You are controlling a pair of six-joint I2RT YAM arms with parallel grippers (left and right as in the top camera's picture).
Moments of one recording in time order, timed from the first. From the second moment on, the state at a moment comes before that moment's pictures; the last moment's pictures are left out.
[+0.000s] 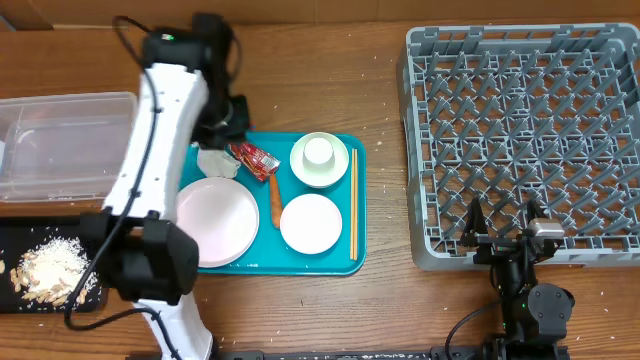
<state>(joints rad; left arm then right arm) -0.13 1.99 2.01 -1.57 0.05 -0.36 -0.04 0.01 0.02 -0.03 -0.03 0.12</state>
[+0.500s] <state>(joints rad) -0.15 1.98 2.00 -1.55 0.17 -0.32 -0.04 0.01 0.02 -0.04 -0.03 0.12</state>
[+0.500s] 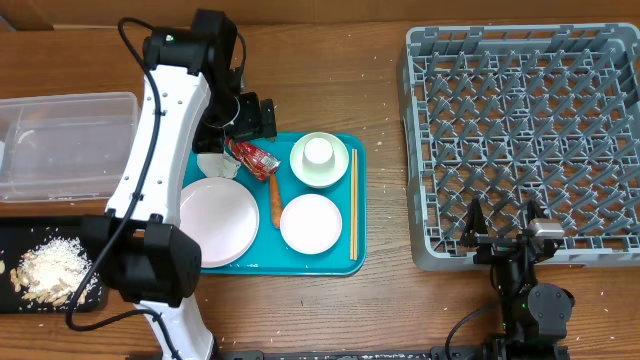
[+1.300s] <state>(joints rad) -0.13 2.25 2.00 -1.42 0.11 -0.55 -0.04 0.01 0.02 -0.03 -0.03 0.12</state>
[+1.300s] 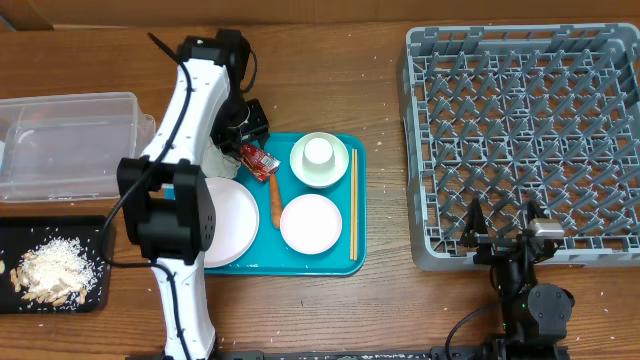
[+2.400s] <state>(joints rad) -0.13 2.34 1.95 -1.42 0.07 -0.63 -0.04 0.01 0.02 -0.04 -0.03 0.12</state>
